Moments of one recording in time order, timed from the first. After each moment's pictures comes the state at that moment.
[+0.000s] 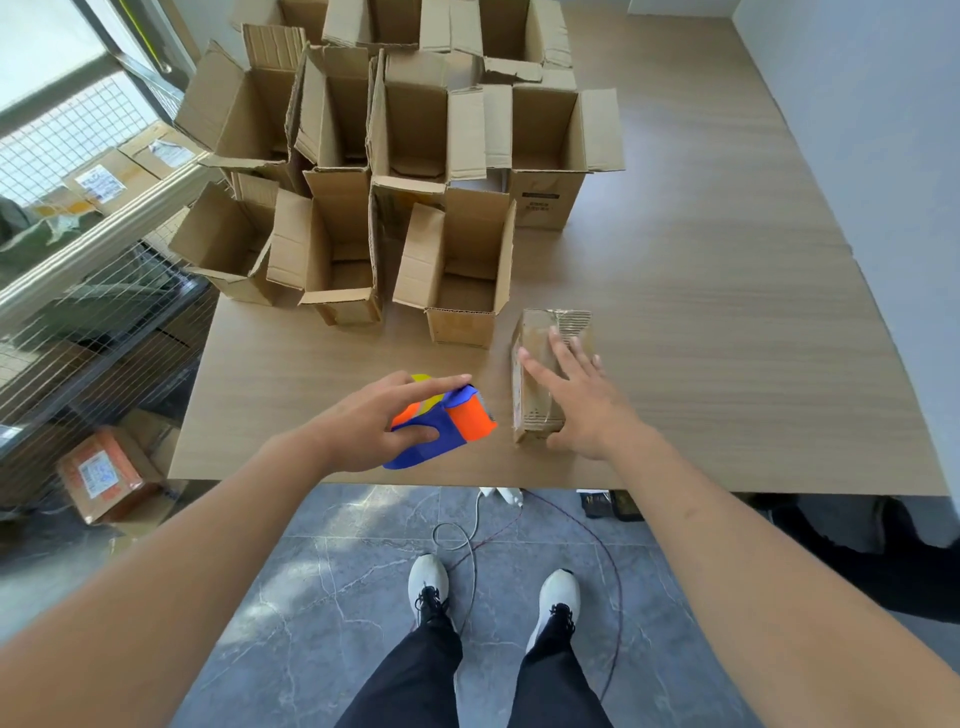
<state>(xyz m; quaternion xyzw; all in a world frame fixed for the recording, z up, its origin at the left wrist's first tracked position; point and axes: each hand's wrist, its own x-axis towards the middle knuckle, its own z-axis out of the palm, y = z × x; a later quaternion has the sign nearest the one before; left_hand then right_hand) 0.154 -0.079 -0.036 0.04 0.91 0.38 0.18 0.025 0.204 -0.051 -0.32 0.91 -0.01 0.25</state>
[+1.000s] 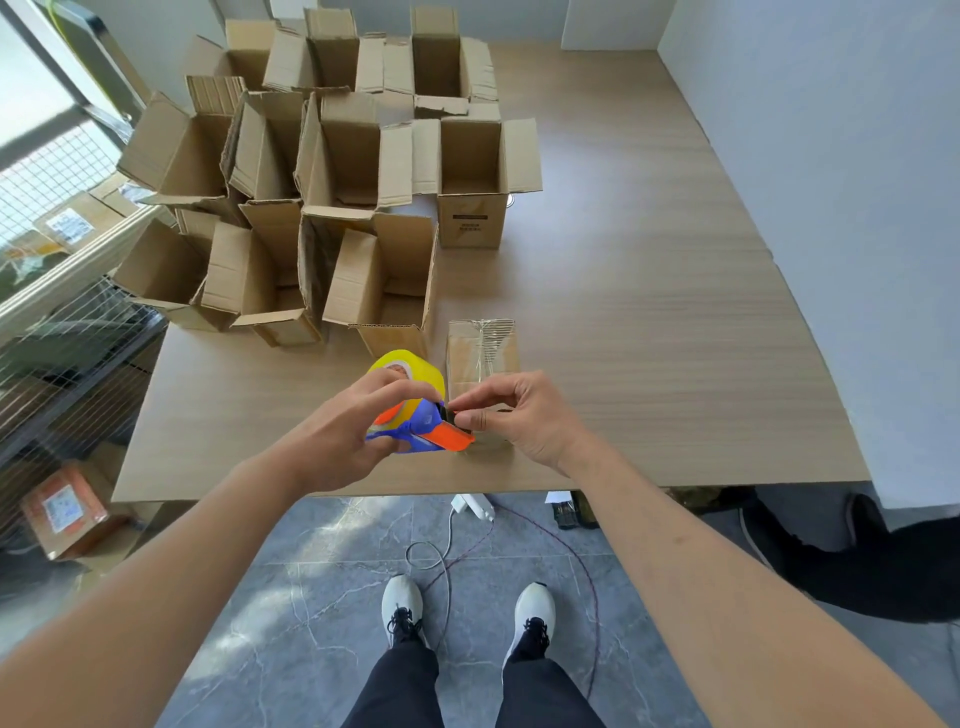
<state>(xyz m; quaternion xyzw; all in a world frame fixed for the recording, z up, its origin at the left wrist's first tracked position) 0.143 0.000 0.000 0.14 0.91 0.40 0.04 0.050 0.247 0.007 -0.20 0.71 -0.60 0.30</state>
